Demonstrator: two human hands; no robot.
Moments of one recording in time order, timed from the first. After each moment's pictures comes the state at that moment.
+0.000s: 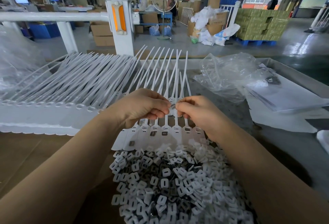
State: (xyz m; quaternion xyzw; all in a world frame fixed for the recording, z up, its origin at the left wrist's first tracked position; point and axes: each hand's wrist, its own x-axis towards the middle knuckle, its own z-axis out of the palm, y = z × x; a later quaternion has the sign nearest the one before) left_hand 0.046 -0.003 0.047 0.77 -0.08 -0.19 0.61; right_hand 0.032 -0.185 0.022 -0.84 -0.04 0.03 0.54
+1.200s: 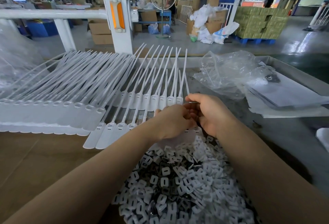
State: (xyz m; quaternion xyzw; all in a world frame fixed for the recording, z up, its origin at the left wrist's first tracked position) left_hand 0.031 -0.069 0.017 0.93 -0.17 -0.11 0.30; right_hand 0.044 -0.190 0.018 -0.66 0.16 0.05 0.73
